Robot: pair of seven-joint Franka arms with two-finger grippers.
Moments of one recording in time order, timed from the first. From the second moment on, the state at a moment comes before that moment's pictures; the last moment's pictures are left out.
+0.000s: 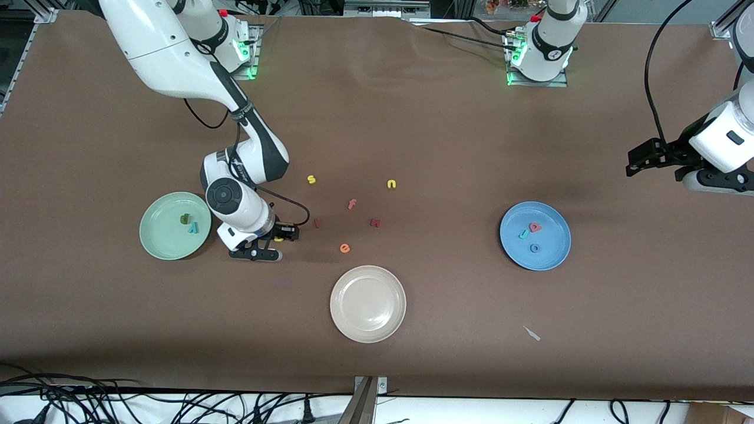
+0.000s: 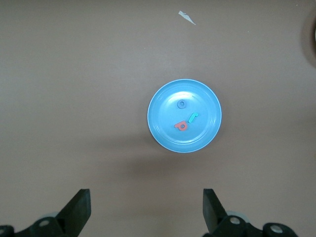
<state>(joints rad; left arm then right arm) 0.01 0.06 0.00 -1.67 -0.02 1.70 0.09 0.30 0.70 0.09 -1.75 -0.03 2.45 0.46</state>
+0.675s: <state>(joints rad) 0.01 0.06 0.00 -1.67 -0.02 1.70 0.09 0.30 0.70 0.08 -1.73 -0.04 2.44 0.46</state>
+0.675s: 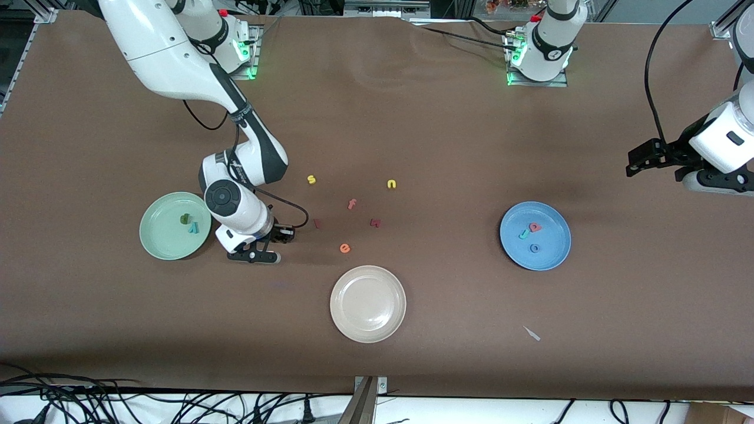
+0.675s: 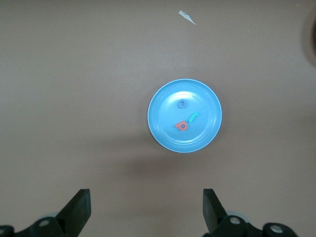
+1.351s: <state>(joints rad) 0.01 0.06 0.00 -1.67 -0.02 1.70 0.09 0.29 0.66 -0.02 -1.60 -0.04 2.08 0.21</state>
